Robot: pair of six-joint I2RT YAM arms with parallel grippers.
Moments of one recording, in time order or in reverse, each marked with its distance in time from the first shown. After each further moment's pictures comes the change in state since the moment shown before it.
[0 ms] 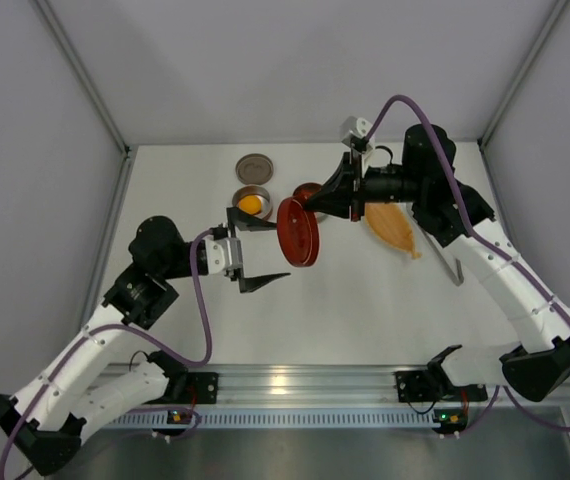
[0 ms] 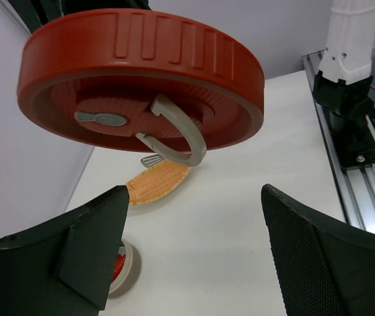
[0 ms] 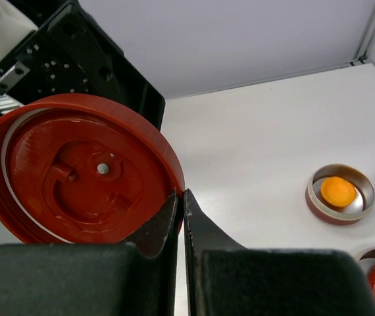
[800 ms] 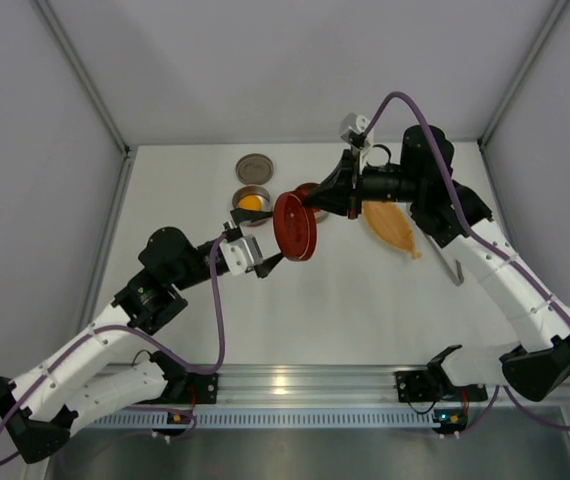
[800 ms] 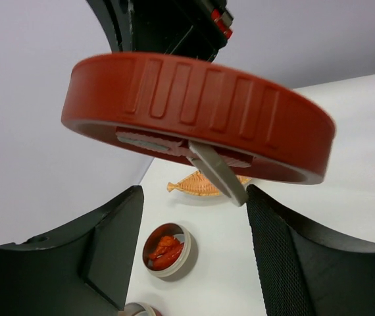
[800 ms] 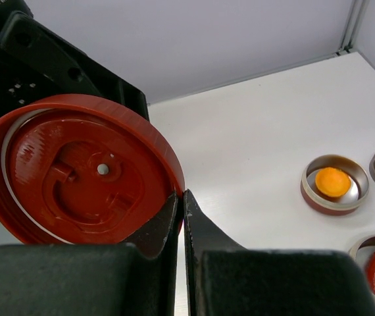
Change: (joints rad) left arm -0.204 0.009 -0.039 0.122 -0.491 0.097; right arm 0.005 0.001 -0.008 0.027 0.072 0.061
